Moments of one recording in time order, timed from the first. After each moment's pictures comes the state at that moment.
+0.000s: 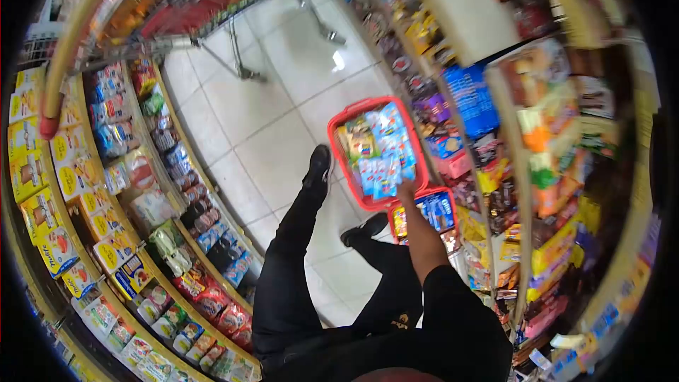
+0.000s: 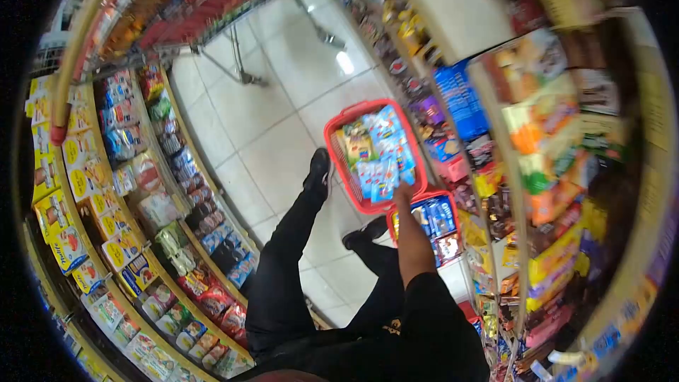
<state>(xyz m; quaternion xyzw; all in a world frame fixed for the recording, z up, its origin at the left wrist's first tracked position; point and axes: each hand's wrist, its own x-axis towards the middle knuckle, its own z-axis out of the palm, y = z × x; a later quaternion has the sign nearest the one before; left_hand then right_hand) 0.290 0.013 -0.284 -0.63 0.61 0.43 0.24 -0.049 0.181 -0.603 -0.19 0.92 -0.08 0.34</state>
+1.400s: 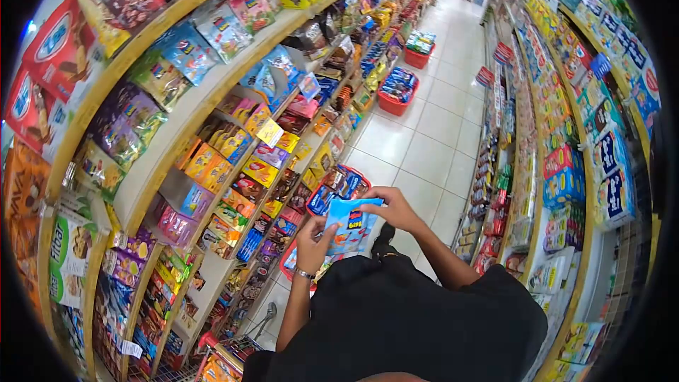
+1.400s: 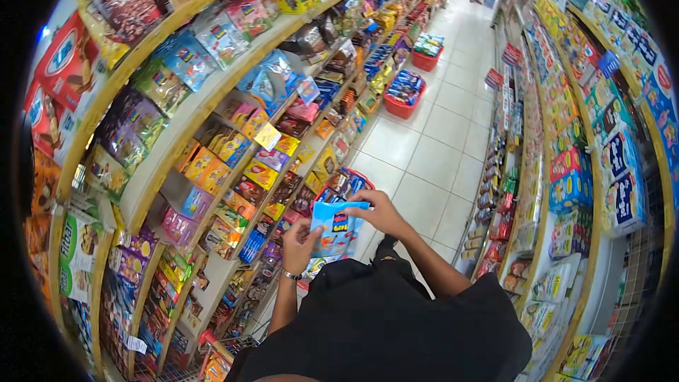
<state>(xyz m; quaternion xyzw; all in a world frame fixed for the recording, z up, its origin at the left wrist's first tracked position) 0.055 -0.029 0.207 0.40 0.58 0.56 0.44 0.250 0.112 0.223 0.28 0.73 -0.54 -0.30</state>
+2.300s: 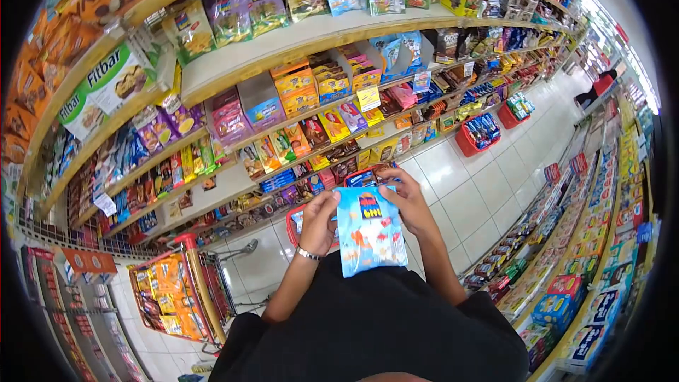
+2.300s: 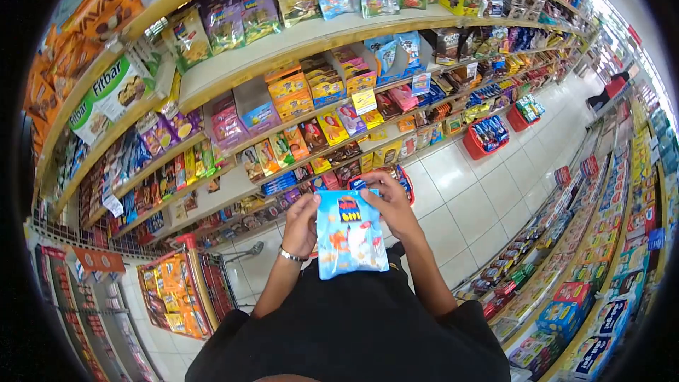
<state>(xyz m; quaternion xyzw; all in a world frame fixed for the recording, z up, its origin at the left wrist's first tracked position) 0.043 -0.082 0.248 0.05 0.42 0.81 0.40 0.151 0.087 0.276 0.19 0.60 -0.76 -0.18</state>
